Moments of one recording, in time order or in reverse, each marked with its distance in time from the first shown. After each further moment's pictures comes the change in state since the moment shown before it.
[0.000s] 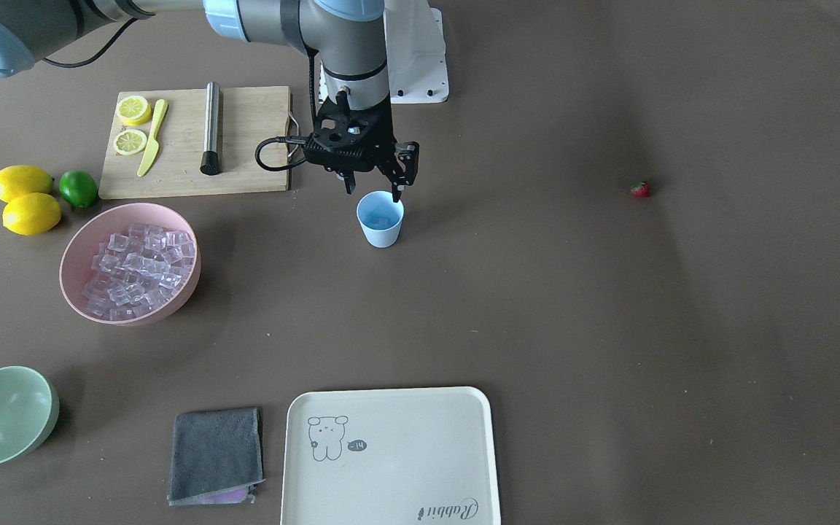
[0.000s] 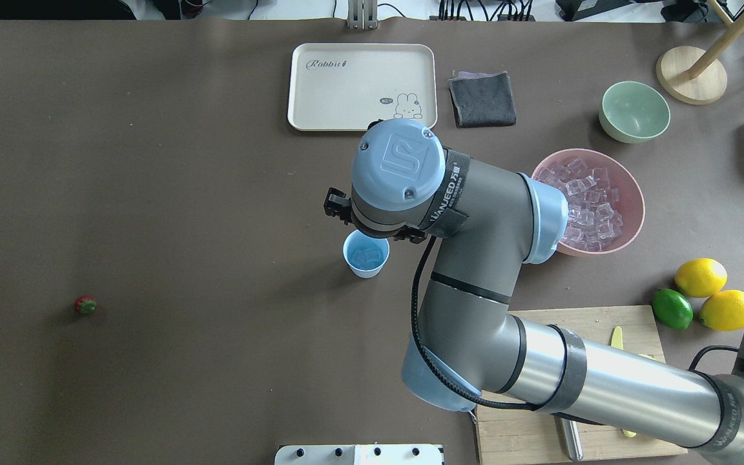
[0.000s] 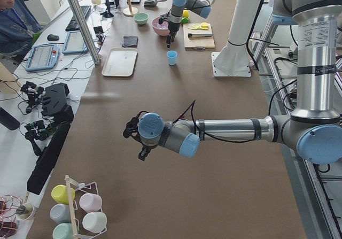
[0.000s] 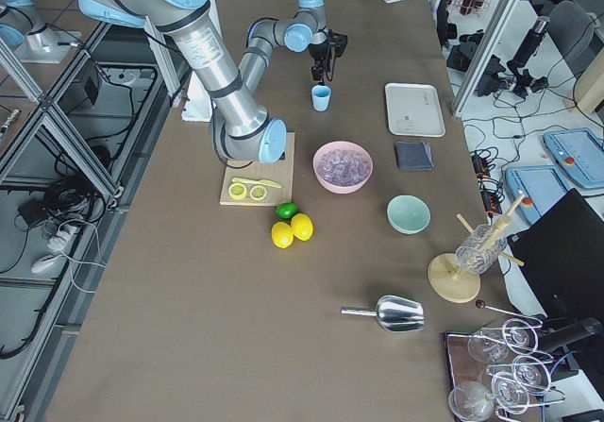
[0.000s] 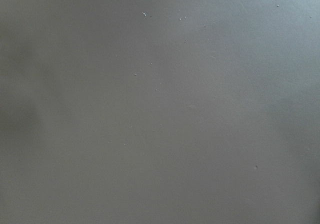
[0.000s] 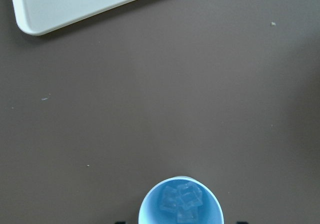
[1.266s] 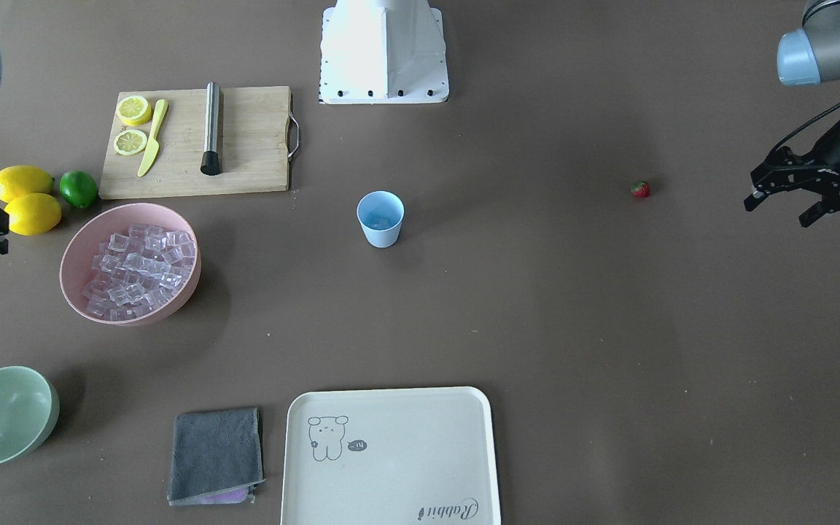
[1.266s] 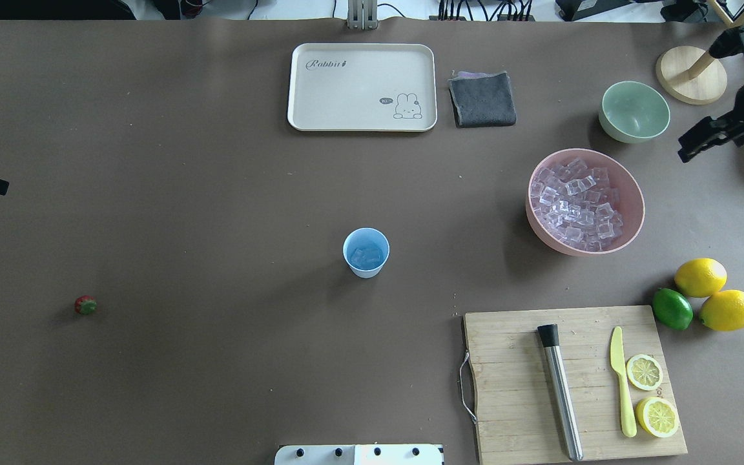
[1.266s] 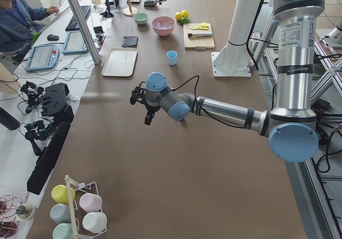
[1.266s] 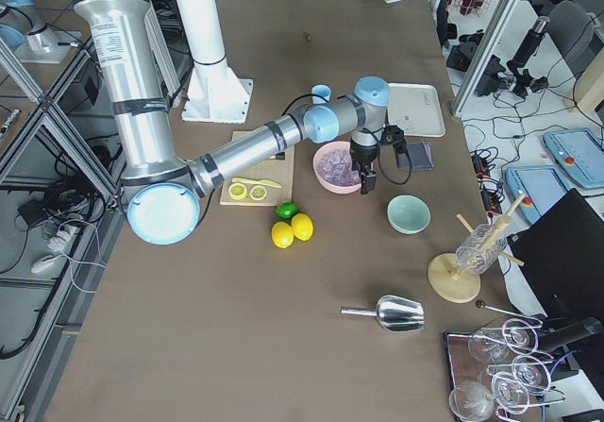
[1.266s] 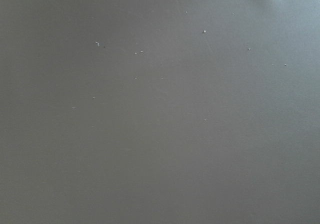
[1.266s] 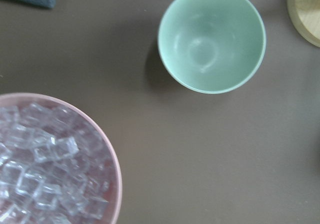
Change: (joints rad) left arm 0.390 -0.045 -0.214 -0.118 0.274 -0.672; right arm 0.727 -0.645 0.075 0.042 0.448 -1.348
